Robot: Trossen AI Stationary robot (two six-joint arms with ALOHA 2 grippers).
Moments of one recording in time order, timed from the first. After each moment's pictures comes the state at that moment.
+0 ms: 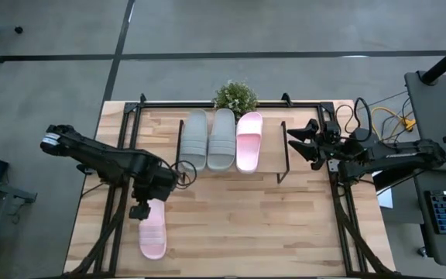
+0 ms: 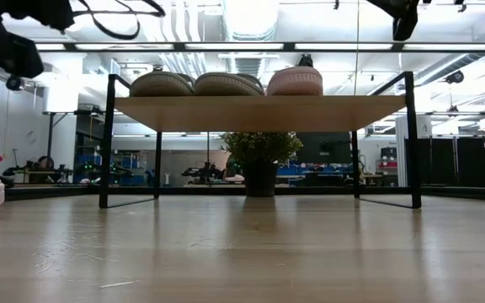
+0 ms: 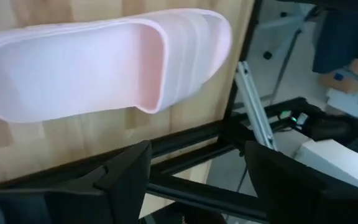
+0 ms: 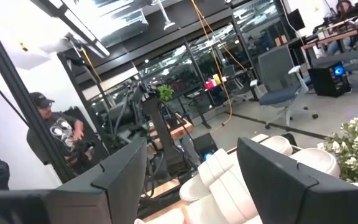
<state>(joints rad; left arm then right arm) -0.27 1.28 1.06 -1.33 0.63 -0.32 0.06 0.55 0.49 0.29 0.23 0.39</state>
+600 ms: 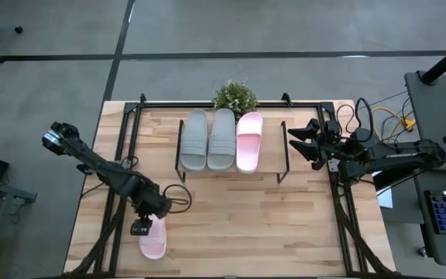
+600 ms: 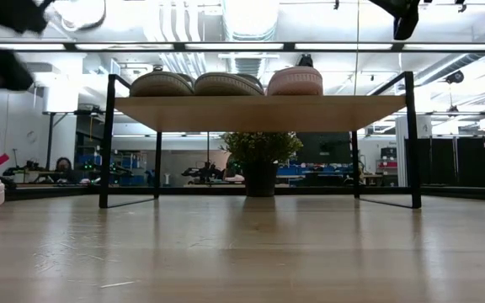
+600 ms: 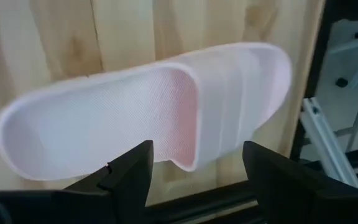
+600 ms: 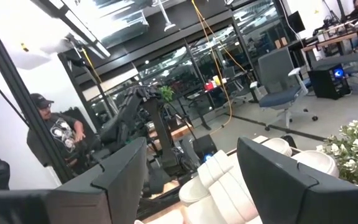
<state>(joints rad) -0.54 1.27 0.93 -1.02 0.31 -0.55 0.06 0.54 0.49 0.29 0.23 0.38</state>
